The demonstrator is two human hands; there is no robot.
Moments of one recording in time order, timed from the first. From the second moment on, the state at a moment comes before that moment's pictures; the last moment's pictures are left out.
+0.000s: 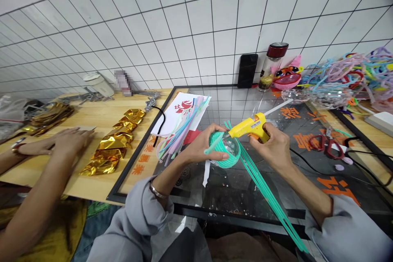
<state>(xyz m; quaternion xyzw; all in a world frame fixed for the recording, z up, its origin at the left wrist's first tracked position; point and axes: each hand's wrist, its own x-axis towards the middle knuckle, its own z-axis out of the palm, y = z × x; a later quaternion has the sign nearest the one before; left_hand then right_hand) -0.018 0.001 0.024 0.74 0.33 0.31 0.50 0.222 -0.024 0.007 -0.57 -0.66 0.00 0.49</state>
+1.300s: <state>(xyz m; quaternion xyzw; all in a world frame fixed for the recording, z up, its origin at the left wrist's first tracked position) -0.019 0.002 0.023 0.74 0.32 0.31 0.50 0.223 -0.024 0.012 -0.57 -0.66 0.02 0.49</state>
